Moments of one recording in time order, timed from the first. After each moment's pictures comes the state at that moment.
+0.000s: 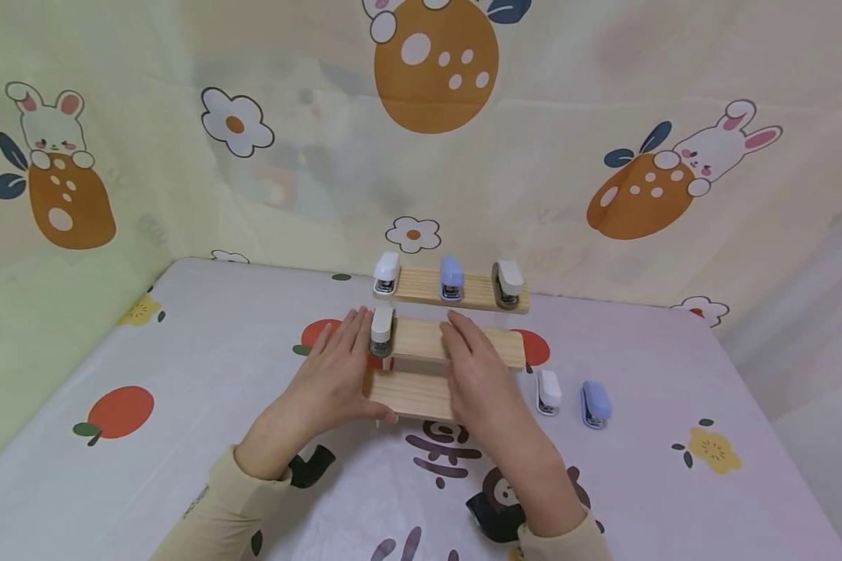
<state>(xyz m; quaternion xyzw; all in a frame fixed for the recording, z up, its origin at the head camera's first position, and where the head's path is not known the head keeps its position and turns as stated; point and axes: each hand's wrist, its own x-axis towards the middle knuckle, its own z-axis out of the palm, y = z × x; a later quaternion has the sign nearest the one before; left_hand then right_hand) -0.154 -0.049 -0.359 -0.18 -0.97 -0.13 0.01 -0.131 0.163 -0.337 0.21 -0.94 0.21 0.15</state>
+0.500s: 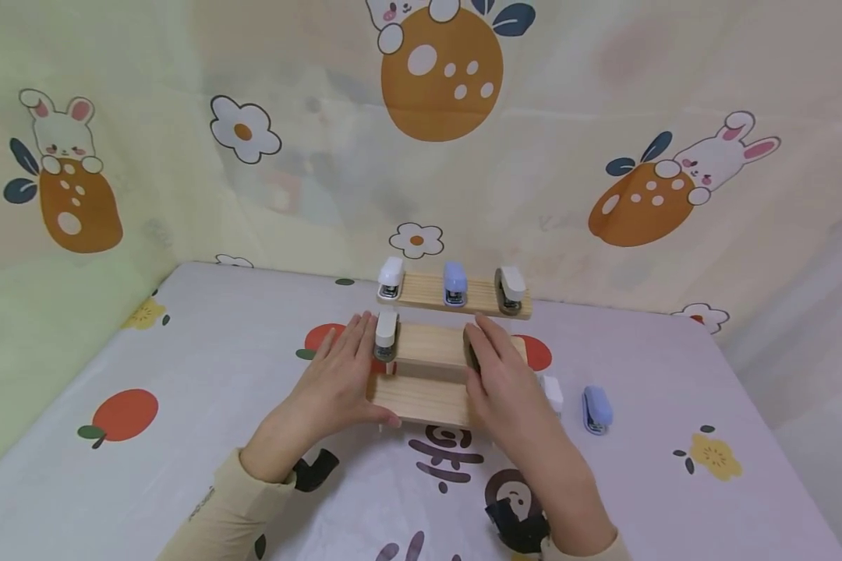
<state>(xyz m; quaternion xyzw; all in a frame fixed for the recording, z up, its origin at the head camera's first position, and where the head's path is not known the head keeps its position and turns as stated) -0.155 -0.049 -0.357 -0.18 -0.98 -0.13 0.01 -0.122 0.181 -0.325 0.21 -0.94 0.21 0.18</state>
